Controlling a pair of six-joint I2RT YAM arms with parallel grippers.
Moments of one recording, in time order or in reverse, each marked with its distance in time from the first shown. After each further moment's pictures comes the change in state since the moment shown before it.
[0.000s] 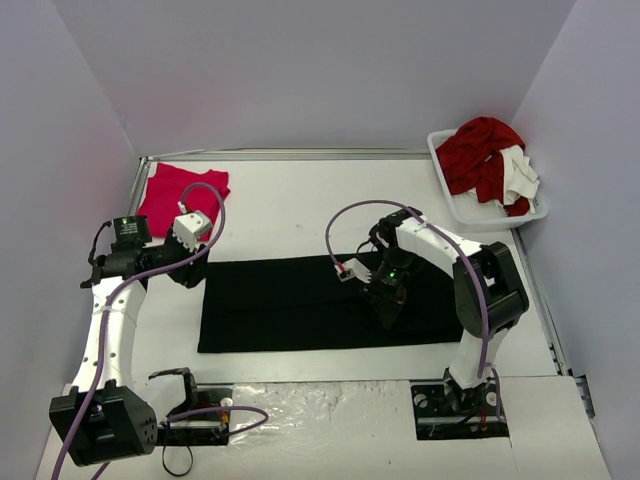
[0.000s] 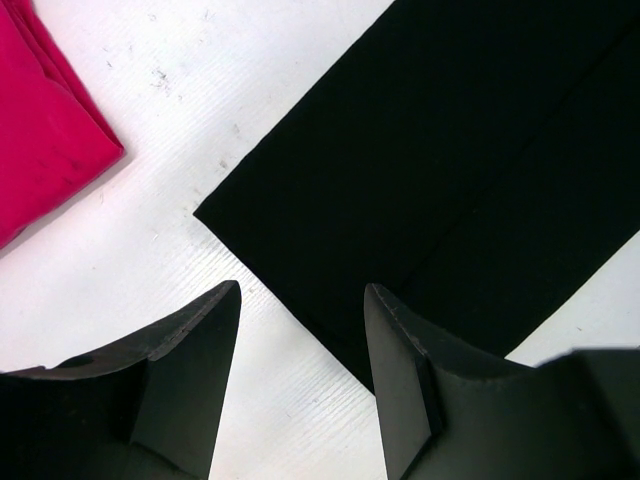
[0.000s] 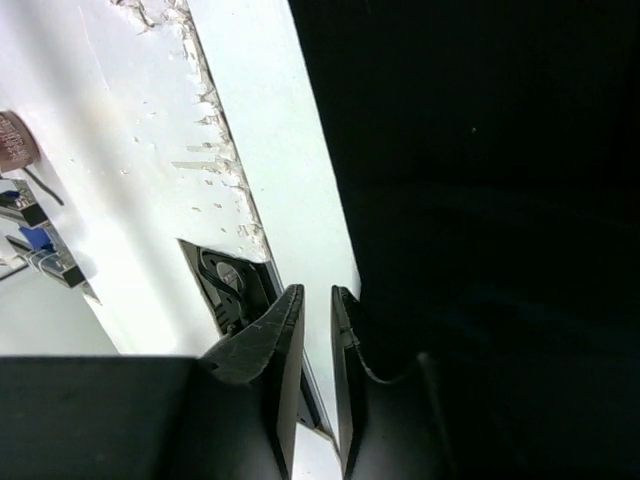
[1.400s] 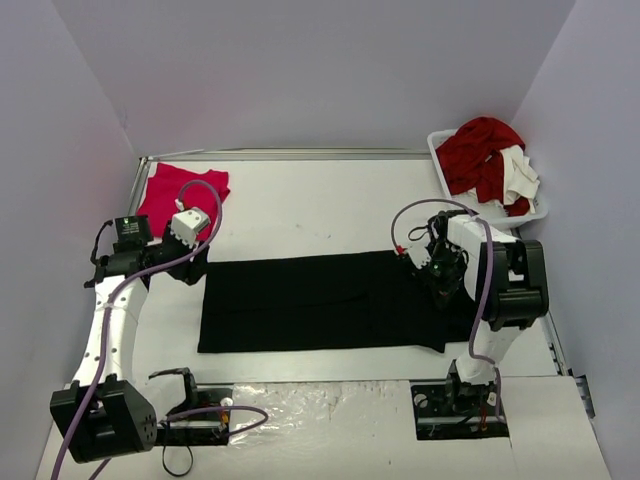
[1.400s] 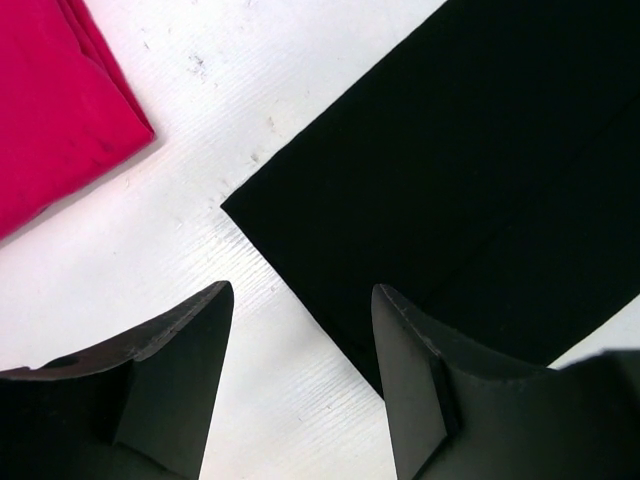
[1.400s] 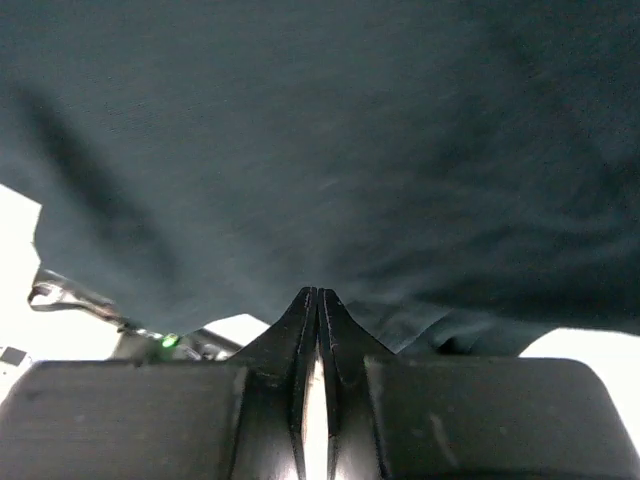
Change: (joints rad) left arm 0.000 0.009 -0.029 0.084 -0.064 -0.059; right arm -0.393 -0.013 -0.116 0.224 0.447 0.220
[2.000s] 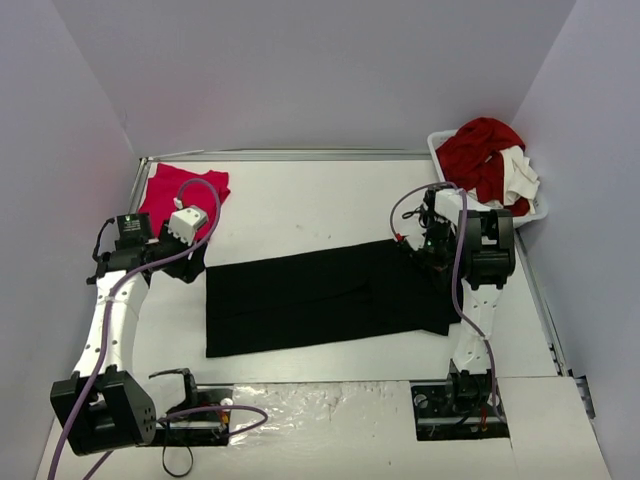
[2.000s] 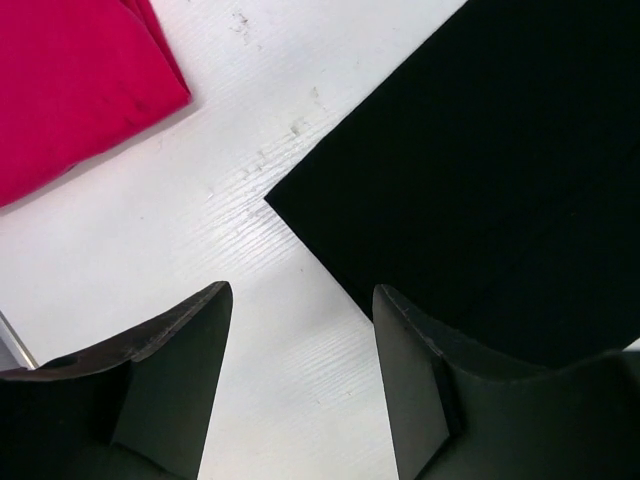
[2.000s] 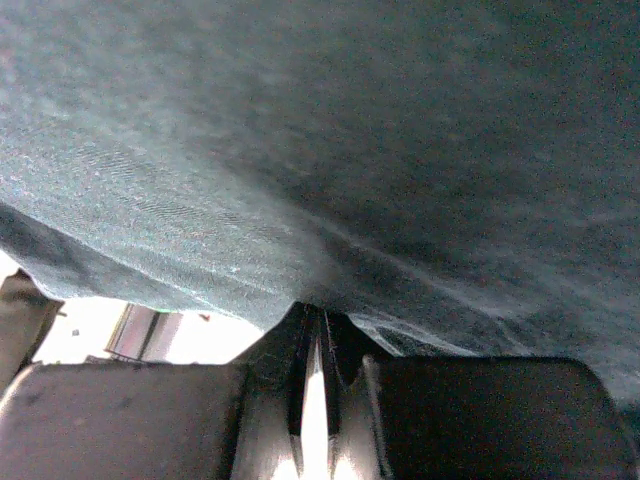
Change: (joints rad) left arm 0.000 0.042 0.005 0.022 -0.105 -0.034; right arm -0.039 0.456 0.452 -0.236 0.087 0.063
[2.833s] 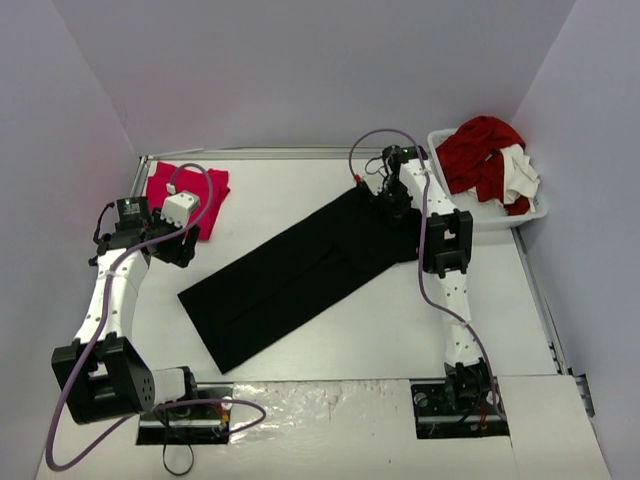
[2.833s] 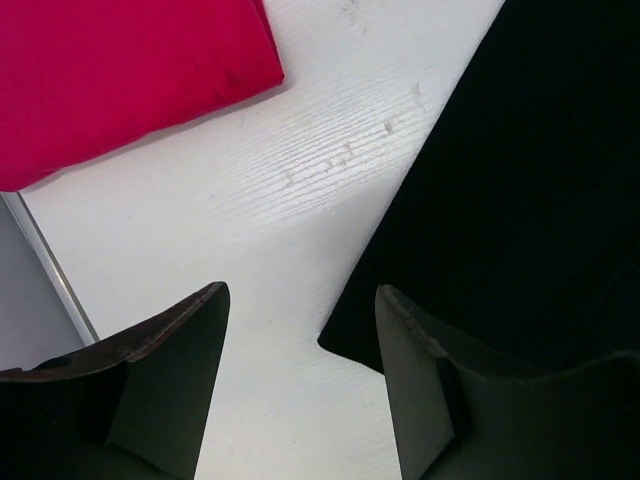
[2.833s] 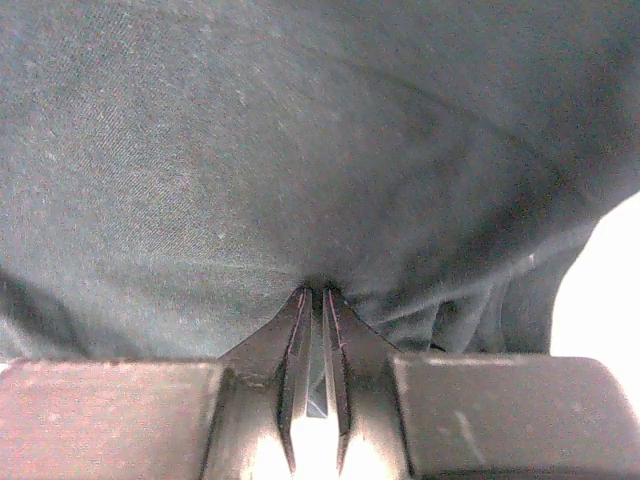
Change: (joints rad) left arm 0.011 0.139 0.094 0.043 -0.156 -0.055; right arm 0.176 0.391 0.907 0.007 -0.068 -0.064
